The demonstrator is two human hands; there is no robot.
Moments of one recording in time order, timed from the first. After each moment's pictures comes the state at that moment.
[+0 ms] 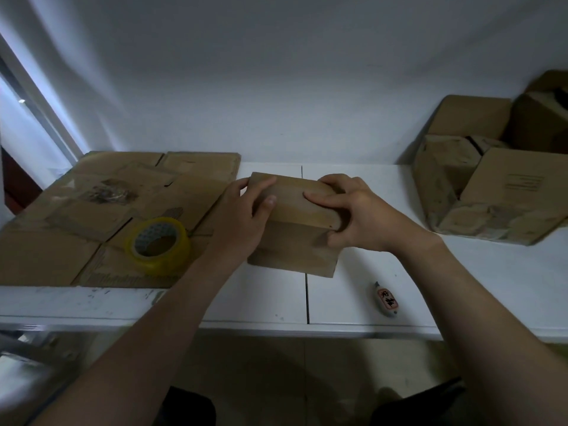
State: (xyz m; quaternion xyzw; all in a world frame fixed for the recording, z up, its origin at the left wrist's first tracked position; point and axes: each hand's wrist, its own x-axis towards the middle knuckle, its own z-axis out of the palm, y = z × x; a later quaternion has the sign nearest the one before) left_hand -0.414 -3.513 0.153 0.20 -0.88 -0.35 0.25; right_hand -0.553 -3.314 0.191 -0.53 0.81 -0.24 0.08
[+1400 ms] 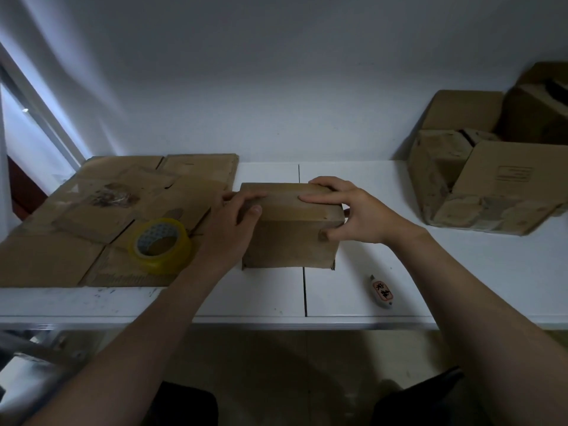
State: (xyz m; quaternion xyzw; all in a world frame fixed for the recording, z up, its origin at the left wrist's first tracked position) left_hand -0.389 -3.507 0.157 0.22 -0.86 -0.41 0.24; right_hand -0.576 -3.308 0.169 -0.54 0.75 -0.36 0.14
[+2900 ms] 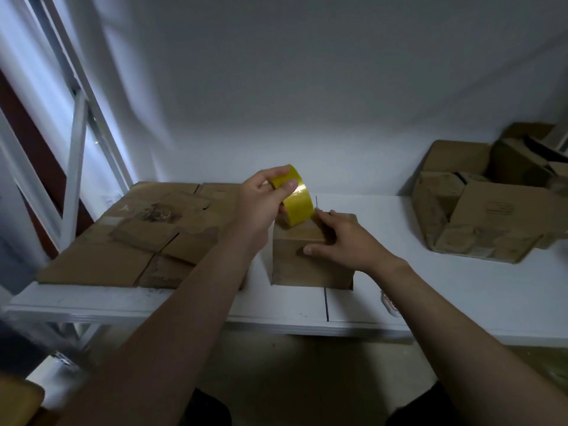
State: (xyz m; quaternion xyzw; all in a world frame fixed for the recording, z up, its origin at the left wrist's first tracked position) left_hand -0.371 -3.492 0.254 0.19 -0.62 -0.68 0.33; right_hand -0.480 -3.334 0.203 -0.45 0.85 -0.25 0.09
